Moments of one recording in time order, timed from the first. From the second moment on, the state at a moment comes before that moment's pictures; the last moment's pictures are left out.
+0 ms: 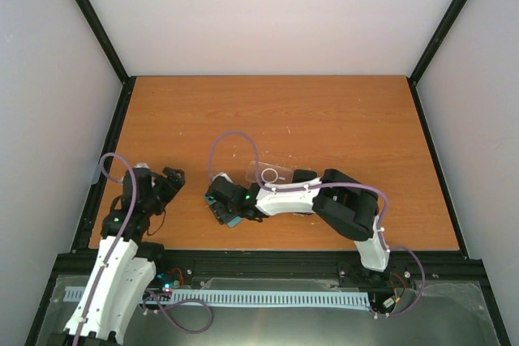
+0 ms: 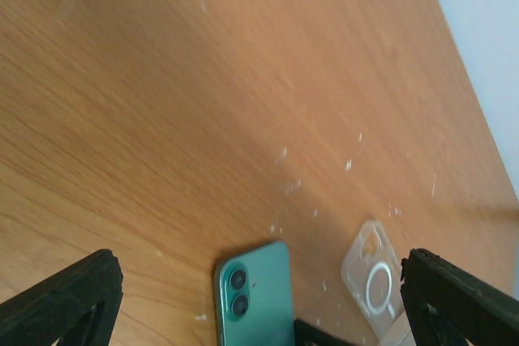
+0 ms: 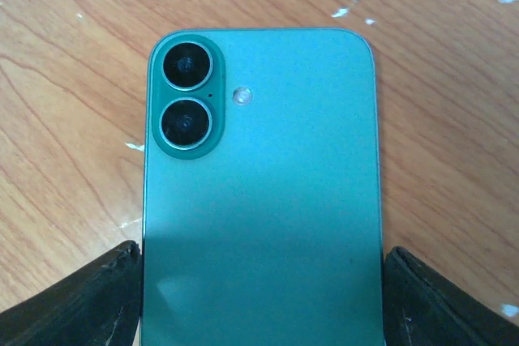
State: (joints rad) left arm -0.09 0.52 0.49 -0.68 0.04 -0.96; right arm 1.21 2.03 1.29 -0.30 0.18 0.44
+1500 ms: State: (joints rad) left arm -0.09 1.07 0.04 0.35 0.73 -1.11; right arm 1.07 1.91 1.02 0.09 -0.18 0.63
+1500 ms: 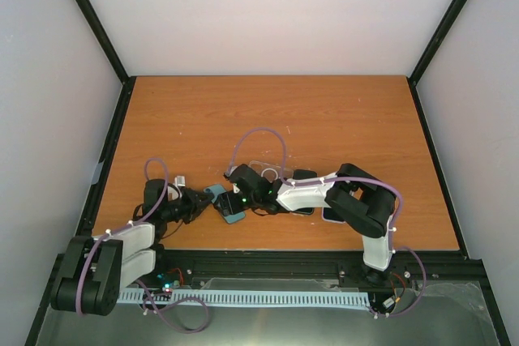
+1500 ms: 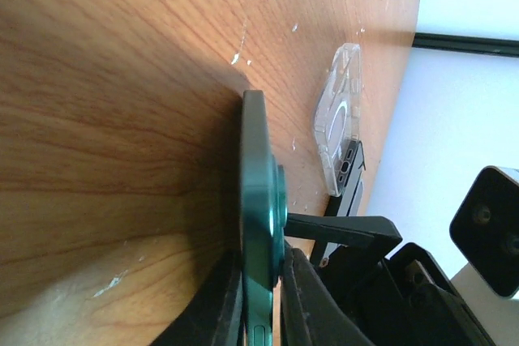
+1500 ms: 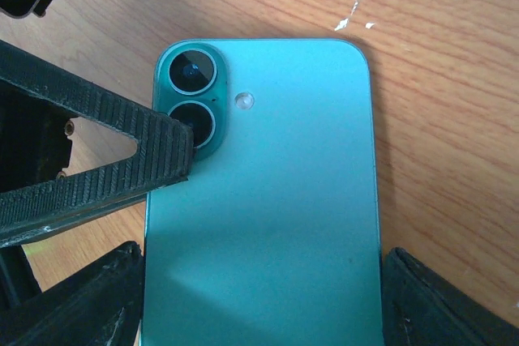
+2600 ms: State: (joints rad) left arm -0.10 0.90 0.27 -0.17 0.59 -0.90; right arm 0.84 1.81 1.01 -0.29 0.03 0.21
